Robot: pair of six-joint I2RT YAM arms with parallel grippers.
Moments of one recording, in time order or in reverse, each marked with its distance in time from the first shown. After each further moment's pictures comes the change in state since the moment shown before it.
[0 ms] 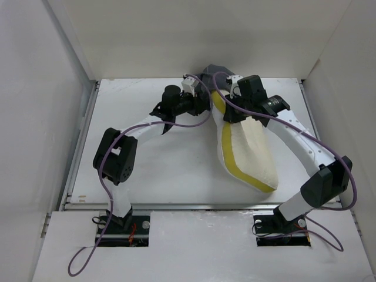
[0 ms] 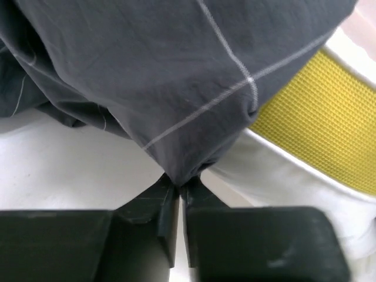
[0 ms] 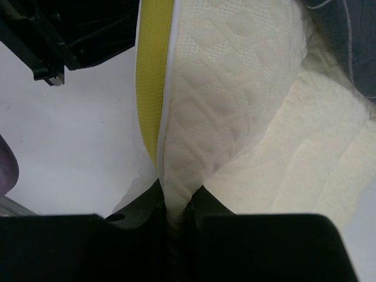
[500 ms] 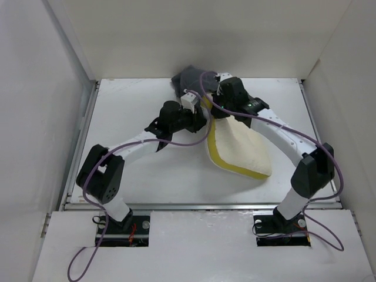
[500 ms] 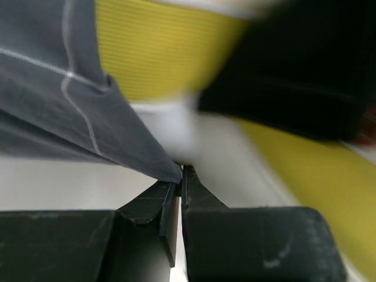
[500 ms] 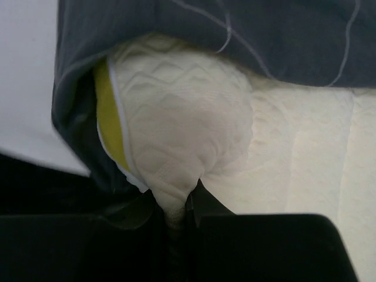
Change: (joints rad) left arm -0.092 -0.226 -0.237 -0.051 -0.093 0.031; right arm 0.074 0.111 -0.020 0.249 0.171 0.135
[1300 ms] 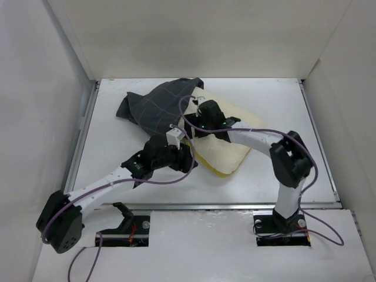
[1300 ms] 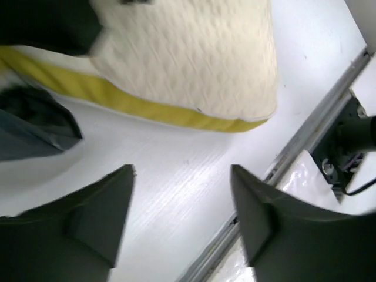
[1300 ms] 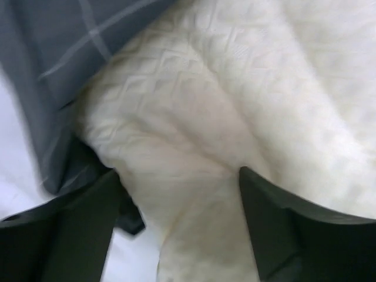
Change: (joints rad) left arm -0.127 -0.543 -0.487 -0.295 -0.100 -0.125; right arm 0.136 0.254 -0.164 0.357 -0.157 0.103
